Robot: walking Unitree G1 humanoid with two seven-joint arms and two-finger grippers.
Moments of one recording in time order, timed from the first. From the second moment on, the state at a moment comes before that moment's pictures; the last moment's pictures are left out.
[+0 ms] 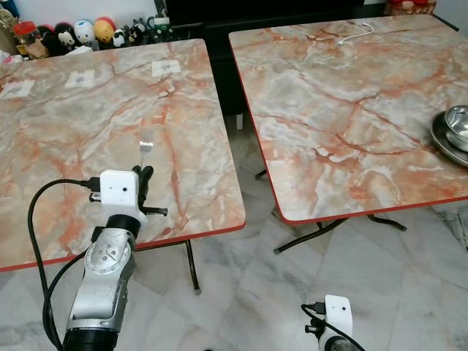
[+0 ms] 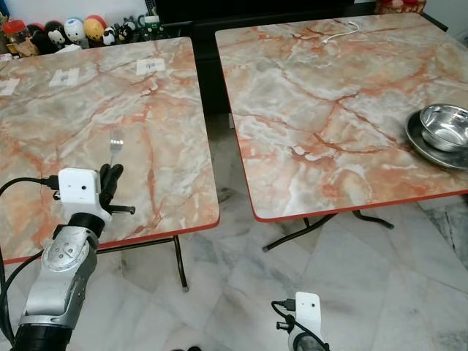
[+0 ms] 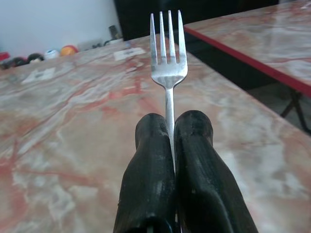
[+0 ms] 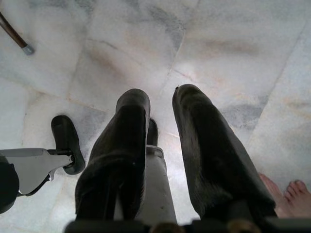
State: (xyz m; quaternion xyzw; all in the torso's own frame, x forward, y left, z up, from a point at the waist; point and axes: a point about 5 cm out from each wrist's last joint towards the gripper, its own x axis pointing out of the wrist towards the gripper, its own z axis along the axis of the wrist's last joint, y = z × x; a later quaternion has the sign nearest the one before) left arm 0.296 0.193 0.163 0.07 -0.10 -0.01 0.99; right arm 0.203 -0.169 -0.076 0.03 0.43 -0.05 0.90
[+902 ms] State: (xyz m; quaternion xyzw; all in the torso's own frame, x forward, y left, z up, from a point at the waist) left arm 0.304 0.184 0.169 0.05 -0.13 -0.02 0.99; right arm 0.204 -0.191 -0.073 0.02 0.42 -0.06 0.90
